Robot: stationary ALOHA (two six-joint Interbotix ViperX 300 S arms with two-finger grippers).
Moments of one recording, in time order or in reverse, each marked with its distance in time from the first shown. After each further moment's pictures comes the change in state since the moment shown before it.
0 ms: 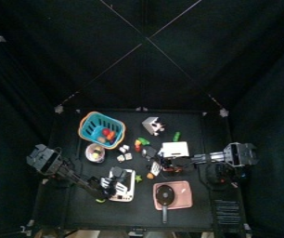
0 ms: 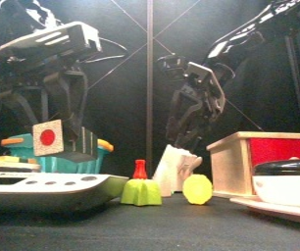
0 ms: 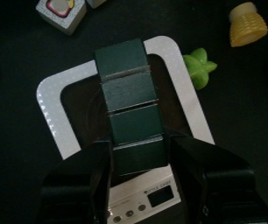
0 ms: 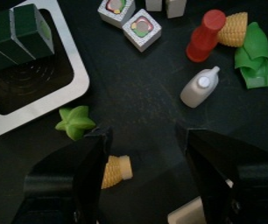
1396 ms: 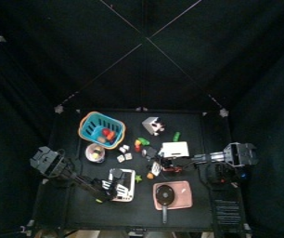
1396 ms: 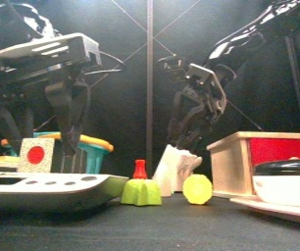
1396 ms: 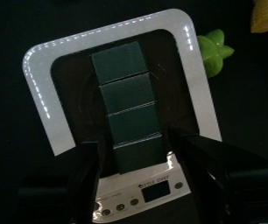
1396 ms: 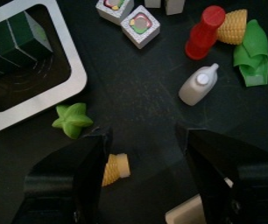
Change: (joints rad) left arm 0.000 0.026 -0.002 -0.038 -0.031 -0.006; right arm 0.000 0.000 0.008 -0.003 -0.002 0.000
